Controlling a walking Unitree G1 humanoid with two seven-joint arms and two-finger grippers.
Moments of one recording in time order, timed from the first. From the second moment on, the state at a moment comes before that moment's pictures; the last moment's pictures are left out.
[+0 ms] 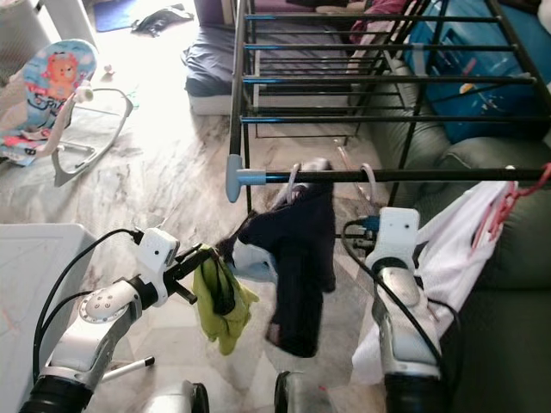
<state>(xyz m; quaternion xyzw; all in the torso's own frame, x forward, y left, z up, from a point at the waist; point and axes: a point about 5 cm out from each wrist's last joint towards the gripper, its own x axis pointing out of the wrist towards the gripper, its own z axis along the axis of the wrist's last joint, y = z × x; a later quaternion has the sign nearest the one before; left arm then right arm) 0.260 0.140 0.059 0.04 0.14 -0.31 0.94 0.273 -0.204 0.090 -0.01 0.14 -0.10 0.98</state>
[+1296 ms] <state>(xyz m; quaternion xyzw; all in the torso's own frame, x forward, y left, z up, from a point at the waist) 0.260 0.138 0.059 0.04 0.14 -0.31 0.94 0.274 -0.206 0.095 0.24 0.10 -0.19 0.95</state>
